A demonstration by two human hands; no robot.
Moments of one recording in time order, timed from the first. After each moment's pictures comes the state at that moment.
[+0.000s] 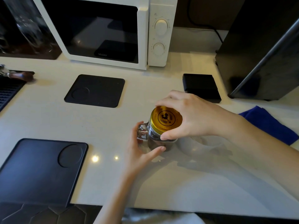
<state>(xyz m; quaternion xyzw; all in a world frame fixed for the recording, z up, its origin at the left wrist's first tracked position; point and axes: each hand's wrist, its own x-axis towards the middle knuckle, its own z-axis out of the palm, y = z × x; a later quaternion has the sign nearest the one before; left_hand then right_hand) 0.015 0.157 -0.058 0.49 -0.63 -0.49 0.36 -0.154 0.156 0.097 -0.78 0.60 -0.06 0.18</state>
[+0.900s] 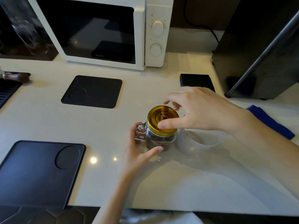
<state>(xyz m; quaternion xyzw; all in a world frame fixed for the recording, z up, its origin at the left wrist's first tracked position) 0.013 0.156 -0.055 0.46 -0.61 -0.51 0.39 -0.158 0.158 0.114 -0.78 0.62 -0.01 0.11</state>
